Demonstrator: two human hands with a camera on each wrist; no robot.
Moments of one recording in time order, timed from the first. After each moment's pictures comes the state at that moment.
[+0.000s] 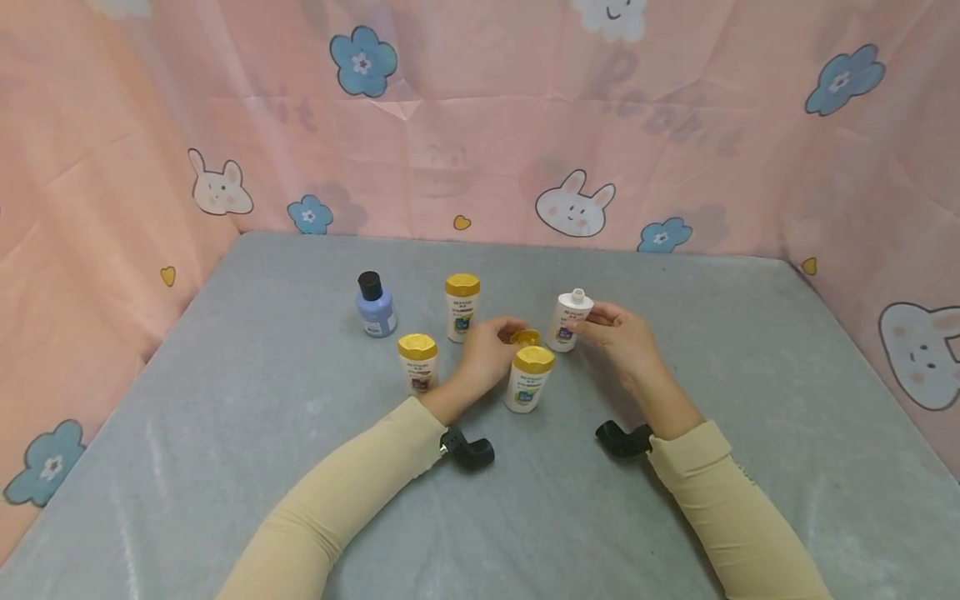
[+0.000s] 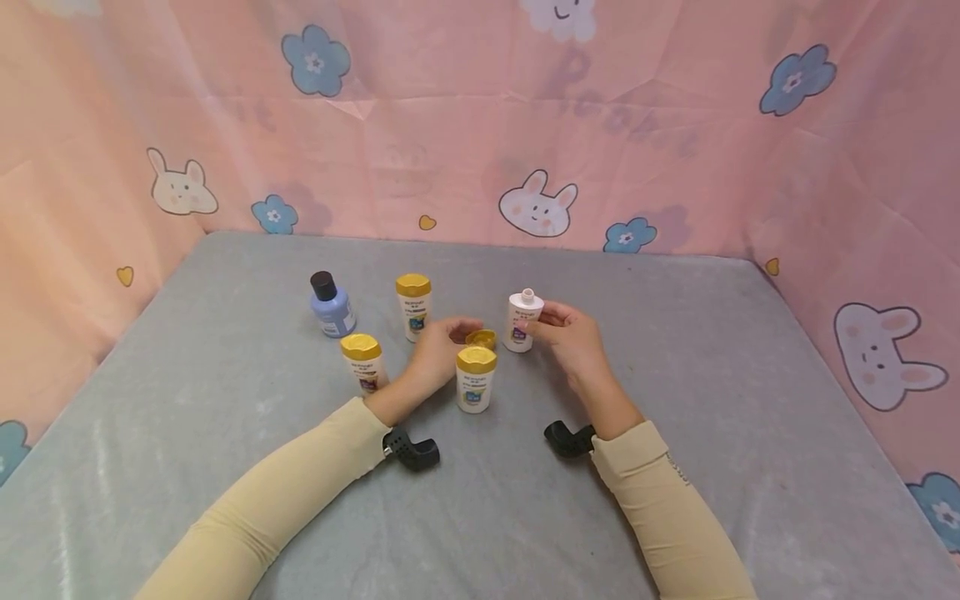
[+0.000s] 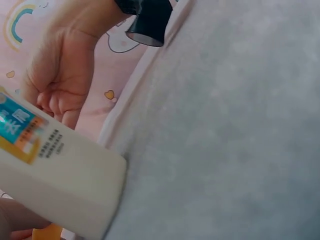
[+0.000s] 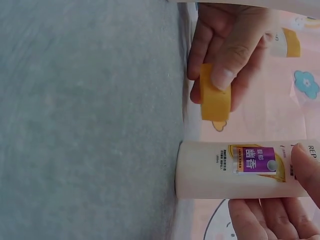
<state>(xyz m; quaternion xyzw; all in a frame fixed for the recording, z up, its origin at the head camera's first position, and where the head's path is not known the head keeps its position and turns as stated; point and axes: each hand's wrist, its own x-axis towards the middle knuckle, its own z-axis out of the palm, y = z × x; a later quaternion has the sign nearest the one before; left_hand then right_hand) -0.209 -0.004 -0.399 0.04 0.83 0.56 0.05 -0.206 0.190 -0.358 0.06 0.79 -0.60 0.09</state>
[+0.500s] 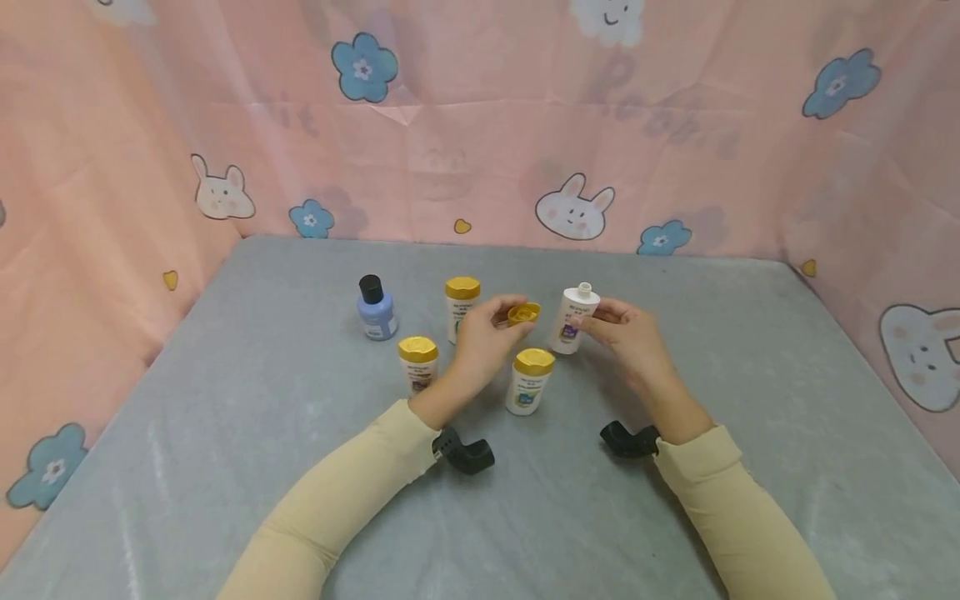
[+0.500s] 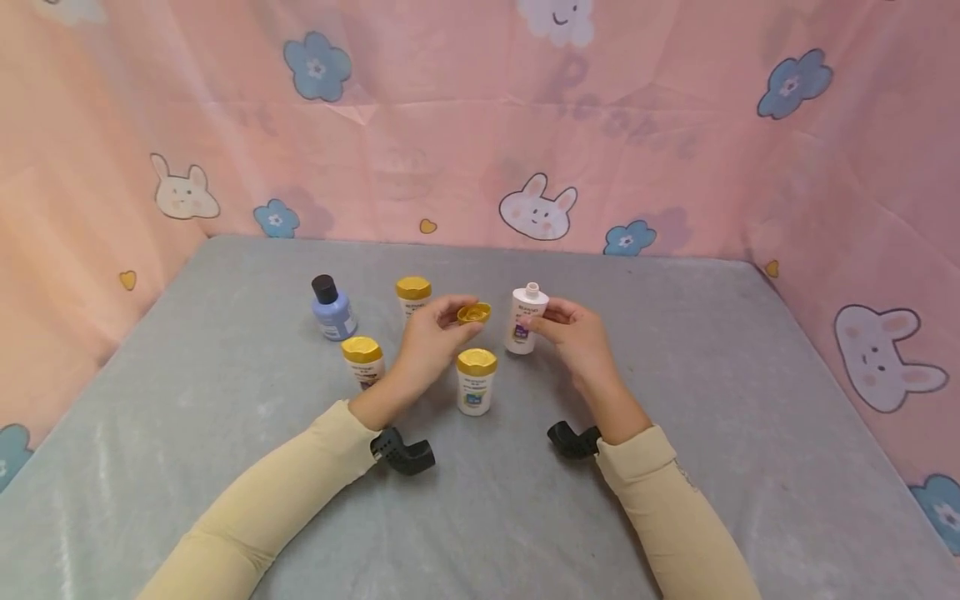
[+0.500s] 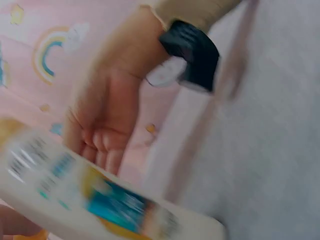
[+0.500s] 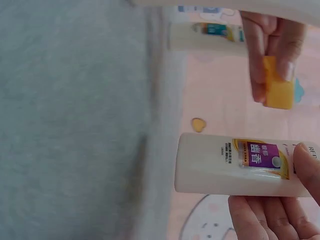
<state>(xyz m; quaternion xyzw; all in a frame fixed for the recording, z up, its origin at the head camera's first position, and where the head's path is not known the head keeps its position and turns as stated) -0.194 -0.008 -0.359 0.06 0.78 0.63 -0.02 -0.199 0.192 -0.346 0.06 0.81 -0.59 0.06</state>
